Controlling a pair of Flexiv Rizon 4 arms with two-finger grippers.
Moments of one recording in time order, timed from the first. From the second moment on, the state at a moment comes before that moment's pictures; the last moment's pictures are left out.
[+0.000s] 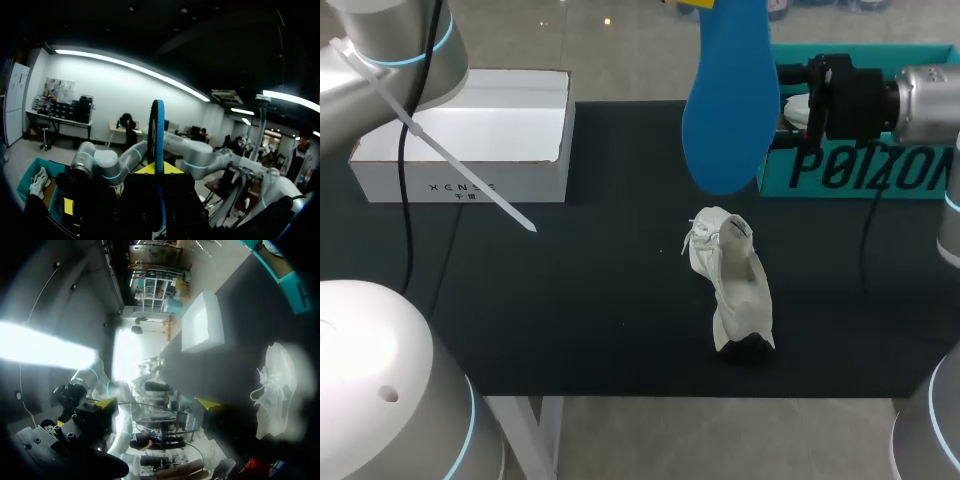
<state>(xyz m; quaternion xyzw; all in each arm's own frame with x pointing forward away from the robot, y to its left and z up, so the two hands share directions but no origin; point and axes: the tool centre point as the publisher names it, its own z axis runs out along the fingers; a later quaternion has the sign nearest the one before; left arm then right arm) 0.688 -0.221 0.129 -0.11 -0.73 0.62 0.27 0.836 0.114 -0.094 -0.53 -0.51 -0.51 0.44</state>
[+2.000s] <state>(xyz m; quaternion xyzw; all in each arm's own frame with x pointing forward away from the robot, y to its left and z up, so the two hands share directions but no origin) 0.622 -0.197 0.001 -0.28 -0.77 0.57 -0.03 0.836 0.114 -0.094 -0.53 -0.51 -0.51 0.44</state>
